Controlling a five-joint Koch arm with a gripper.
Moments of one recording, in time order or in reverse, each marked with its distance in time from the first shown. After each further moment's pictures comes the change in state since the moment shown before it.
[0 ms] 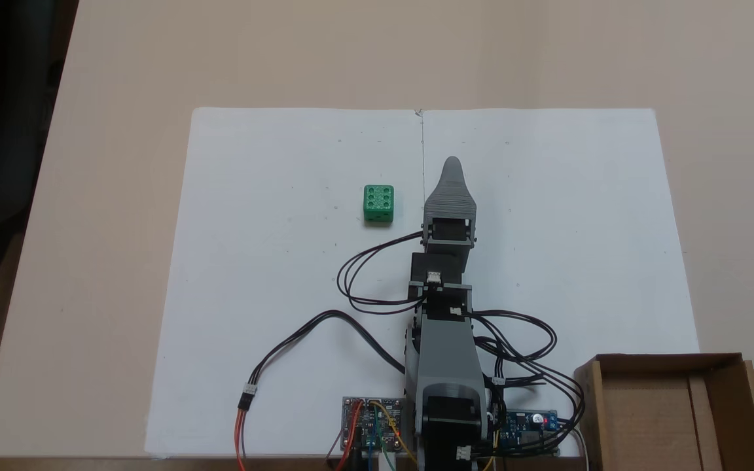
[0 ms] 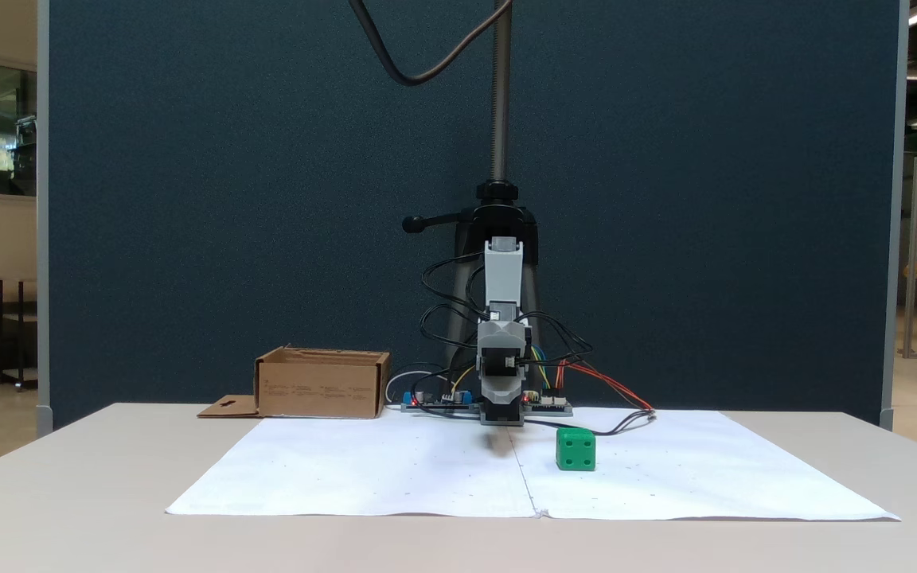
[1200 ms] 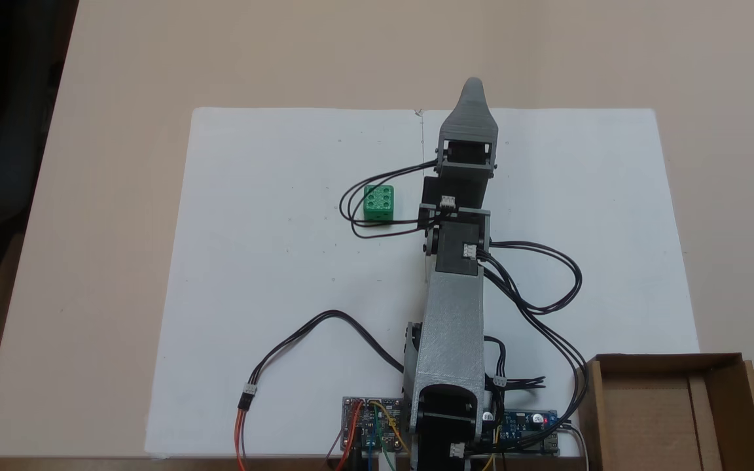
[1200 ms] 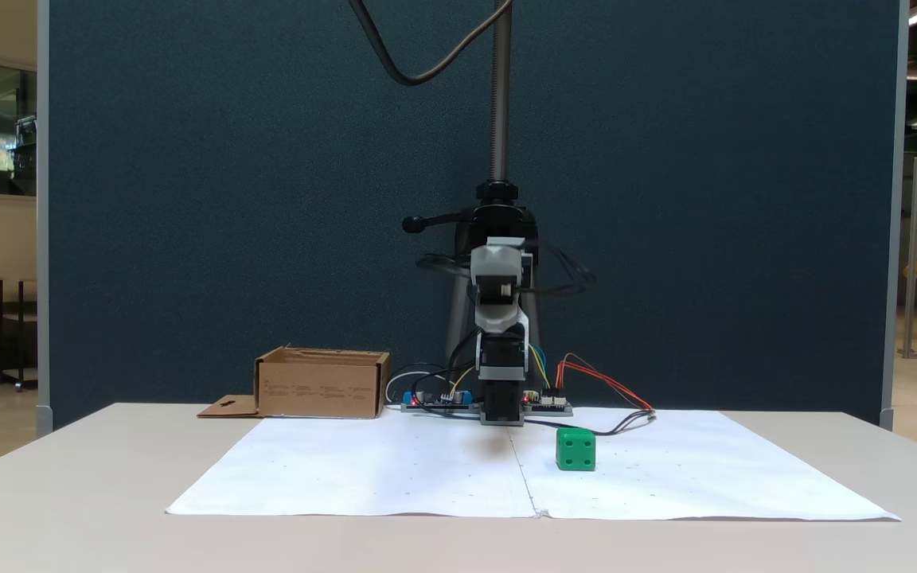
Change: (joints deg) arm 3.1 0.0 -46.0 43.8 -0.3
